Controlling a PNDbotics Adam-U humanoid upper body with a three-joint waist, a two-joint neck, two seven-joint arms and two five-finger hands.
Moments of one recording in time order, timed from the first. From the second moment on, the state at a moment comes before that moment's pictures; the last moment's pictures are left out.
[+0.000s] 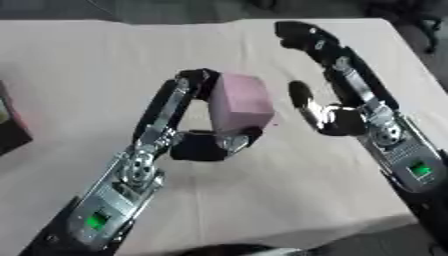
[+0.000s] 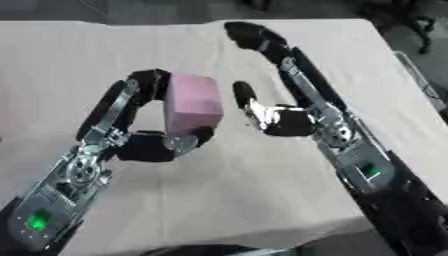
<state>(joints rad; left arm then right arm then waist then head) -0.67 0.11 -0.68 -1.65 -0.09 0.27 0.18 -0.19 -0.53 0.10 -1.98 0.18 -0.43 -0.14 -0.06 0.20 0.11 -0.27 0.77</state>
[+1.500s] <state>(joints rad) -0.39 0.87 -0.13 -1.32 -0.54 0.59 0.29 -0.16 -0.52 0.11 -1.98 0.31 -0.46 -0.38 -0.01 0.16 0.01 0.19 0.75</state>
